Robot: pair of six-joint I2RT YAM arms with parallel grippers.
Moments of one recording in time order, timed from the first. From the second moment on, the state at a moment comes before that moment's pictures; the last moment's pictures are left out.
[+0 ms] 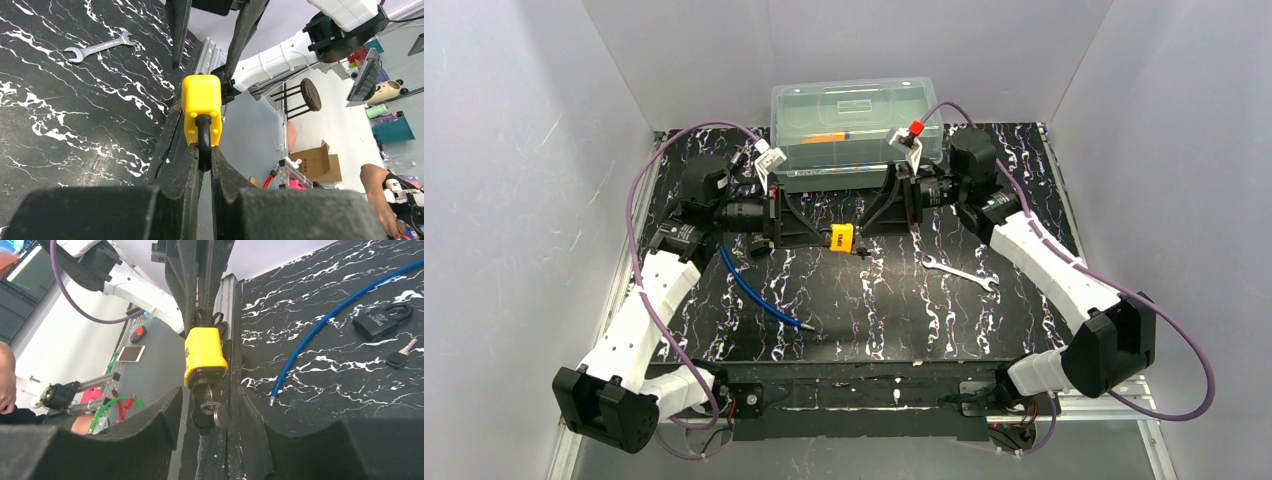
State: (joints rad) left arm -0.31 1.13 1.13 -0.38 1.15 -0.43; right arm 0.51 1.38 1.23 -0.01 -1.25 0.38
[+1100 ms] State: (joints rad) left arm -0.35 1.21 1.24 -0.54 1.16 -0.32; right arm 0.66 1.41 1.24 -0.19 -1.20 0.27
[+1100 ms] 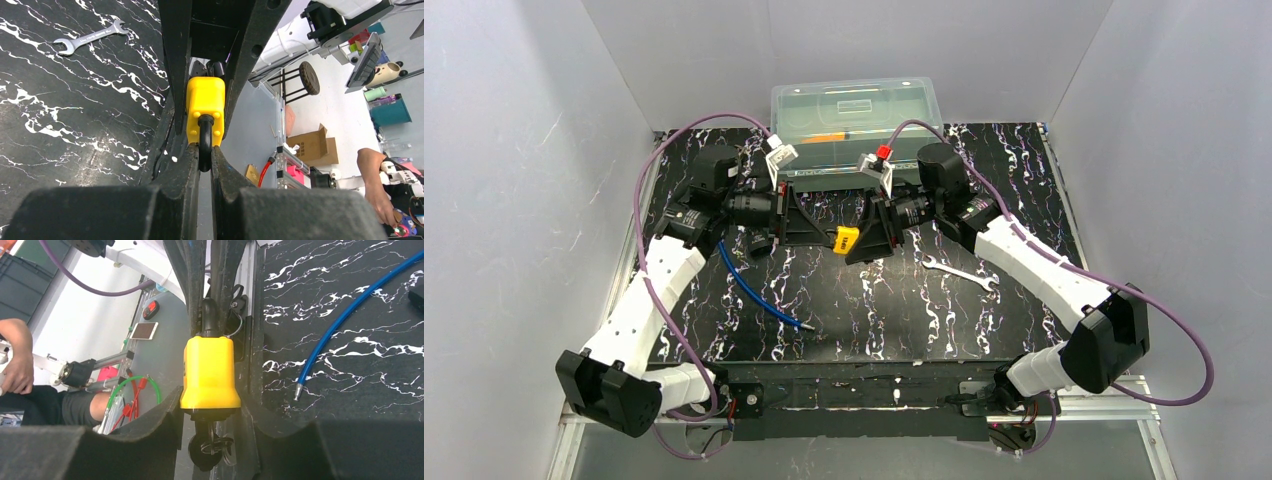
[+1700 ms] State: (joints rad) left arm -0.29 1.18 1.12 -0.11 1.17 -0.67; right arm 0.65 1.41 1.23 -0.02 -1.13 0.46
